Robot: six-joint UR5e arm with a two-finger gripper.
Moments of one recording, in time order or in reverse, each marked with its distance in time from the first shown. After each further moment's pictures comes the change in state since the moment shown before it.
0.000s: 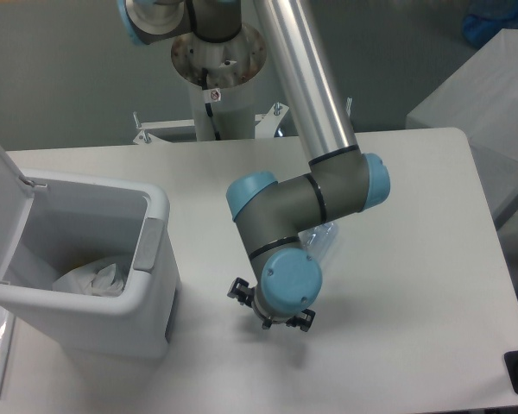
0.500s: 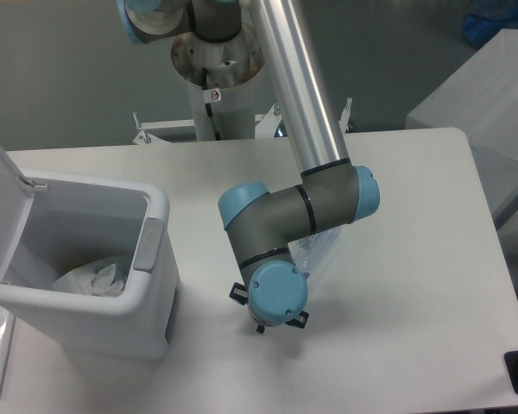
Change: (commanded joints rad) arm -0.002 -0.002 -0.002 -0.002 0.049 -0.035
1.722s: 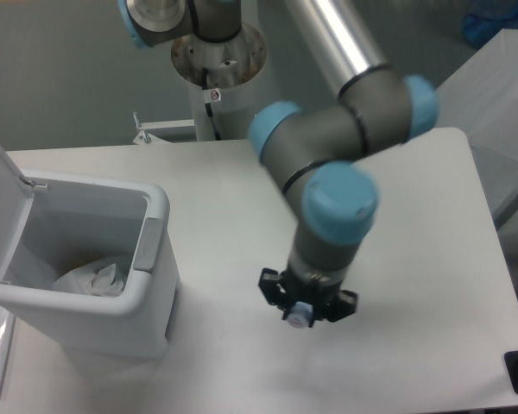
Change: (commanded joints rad) arm 0.184 0.178 0.282 0.002 -0.401 -0.083
